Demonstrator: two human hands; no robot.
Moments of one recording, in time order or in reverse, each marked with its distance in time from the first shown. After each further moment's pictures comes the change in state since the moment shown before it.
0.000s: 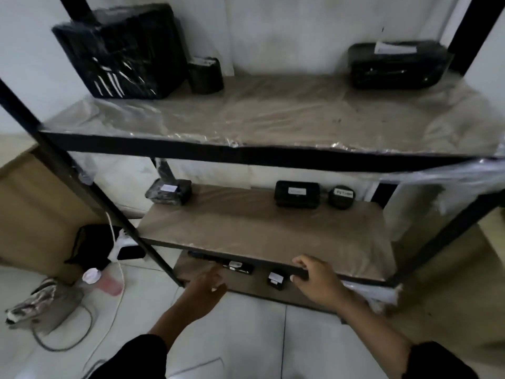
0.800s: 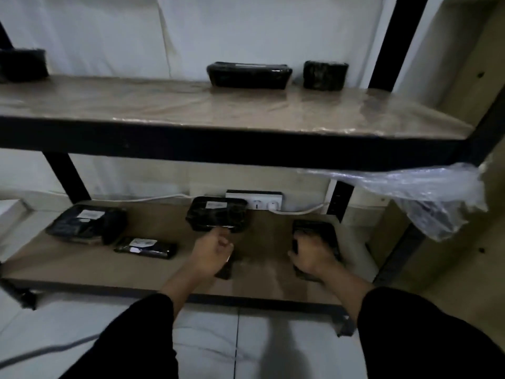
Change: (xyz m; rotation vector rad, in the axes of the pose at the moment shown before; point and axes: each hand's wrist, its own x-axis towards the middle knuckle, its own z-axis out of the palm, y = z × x) left_hand 0.283 -0.147 0.397 -0.149 0.110 0.232; right_hand 0.236 0.390 0.263 -0.348 0.276 0.170
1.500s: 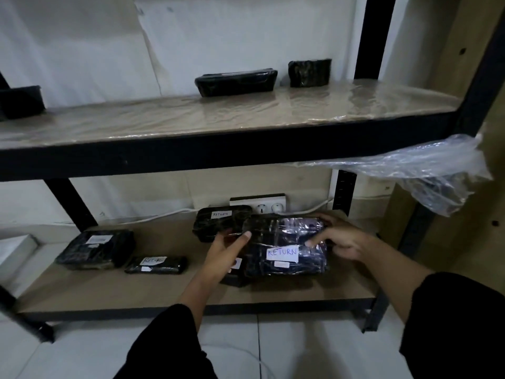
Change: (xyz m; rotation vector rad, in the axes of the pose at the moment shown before) left_hand 0.006 0.004 0.008 -0.547 -0.011 -0.155; right_hand -0.010 0.017 -0.048 1.231 -0.258 0.199
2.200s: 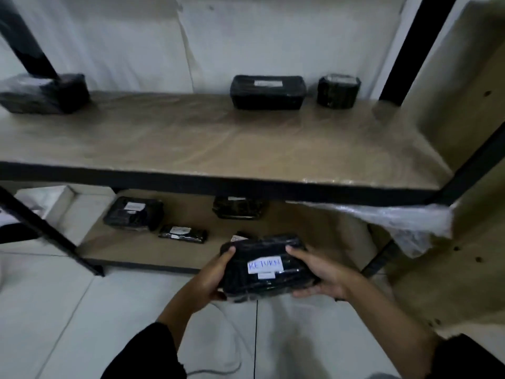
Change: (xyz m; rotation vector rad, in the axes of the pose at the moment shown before) left_hand -0.111 0.075 -0.058 -0.208 -0.124 -0.580; right_hand -0.128 -0.065 0.076 -0.023 -0.147 0.417
